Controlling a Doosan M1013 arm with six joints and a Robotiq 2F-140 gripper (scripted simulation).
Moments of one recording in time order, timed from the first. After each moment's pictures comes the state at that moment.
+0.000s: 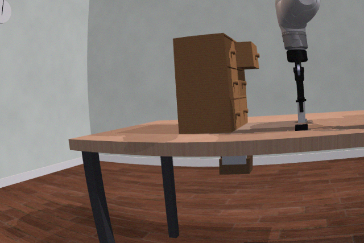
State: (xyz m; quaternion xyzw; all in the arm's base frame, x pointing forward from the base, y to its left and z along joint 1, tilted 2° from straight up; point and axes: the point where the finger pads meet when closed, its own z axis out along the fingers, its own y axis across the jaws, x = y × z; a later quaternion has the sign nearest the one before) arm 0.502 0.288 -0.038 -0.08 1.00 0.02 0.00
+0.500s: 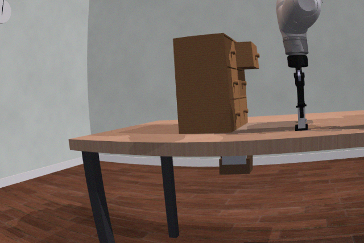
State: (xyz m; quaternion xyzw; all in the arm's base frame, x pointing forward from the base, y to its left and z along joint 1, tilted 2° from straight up) arm 0.502 0.289 -0.055 -0.08 1.00 0.02 0.00
